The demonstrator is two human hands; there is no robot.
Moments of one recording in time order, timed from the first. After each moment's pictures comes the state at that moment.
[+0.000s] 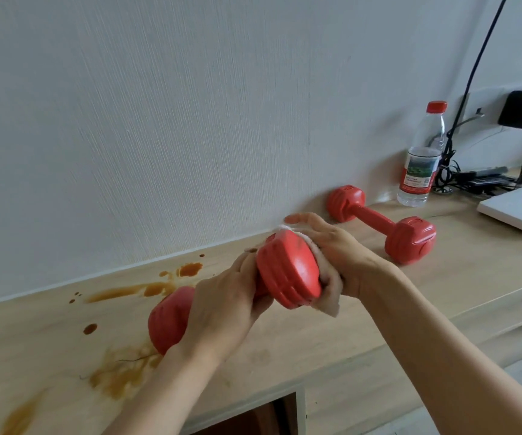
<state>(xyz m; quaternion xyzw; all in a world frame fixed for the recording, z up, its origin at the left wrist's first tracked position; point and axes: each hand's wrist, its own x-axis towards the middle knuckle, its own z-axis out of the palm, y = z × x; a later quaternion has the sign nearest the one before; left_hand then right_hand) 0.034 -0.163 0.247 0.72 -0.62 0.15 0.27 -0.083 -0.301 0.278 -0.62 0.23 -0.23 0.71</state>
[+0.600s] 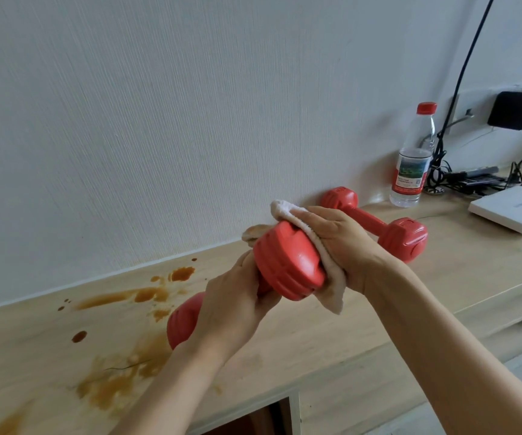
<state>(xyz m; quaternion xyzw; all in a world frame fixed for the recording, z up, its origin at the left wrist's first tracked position) 0.018 -0.182 0.248 0.71 -0.59 0.06 0.39 -0.095 -0.302 0.294 -0.65 0.24 -0.31 0.66</state>
